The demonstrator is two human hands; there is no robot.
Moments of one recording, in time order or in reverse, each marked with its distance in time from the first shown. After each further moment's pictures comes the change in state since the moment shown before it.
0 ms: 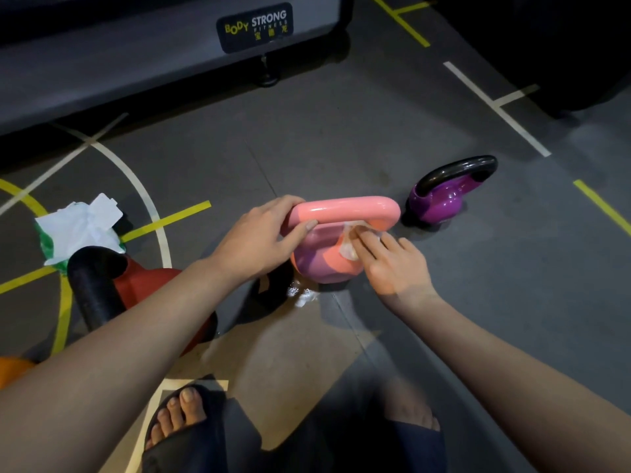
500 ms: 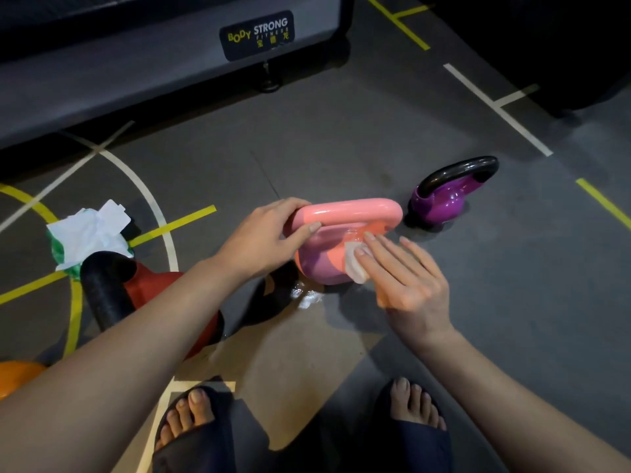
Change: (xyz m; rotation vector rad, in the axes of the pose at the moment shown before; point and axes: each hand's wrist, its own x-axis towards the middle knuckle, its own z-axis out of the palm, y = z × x) left_hand 0.003 -0.001 -0.006 -0.063 -0.023 0.030; right_hand -0.017 -0.027 -0.059 0.343 0.396 0.151
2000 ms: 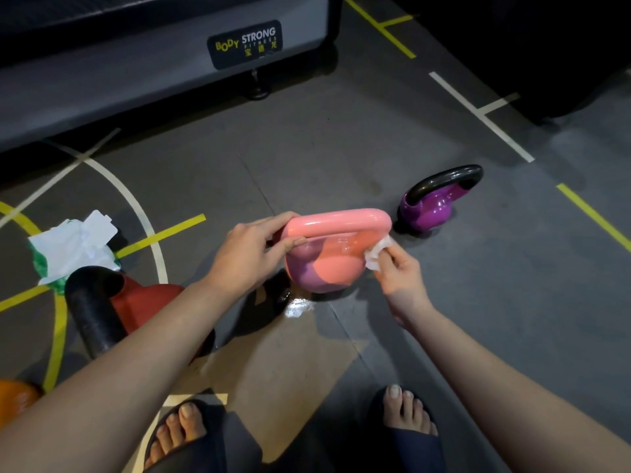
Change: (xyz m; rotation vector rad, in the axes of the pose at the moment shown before) left_hand -0.008 -0.009 0.005 -0.084 0.093 -0.006; right_hand -0.001 0.035 0.043 0.942 -0.186 1.222
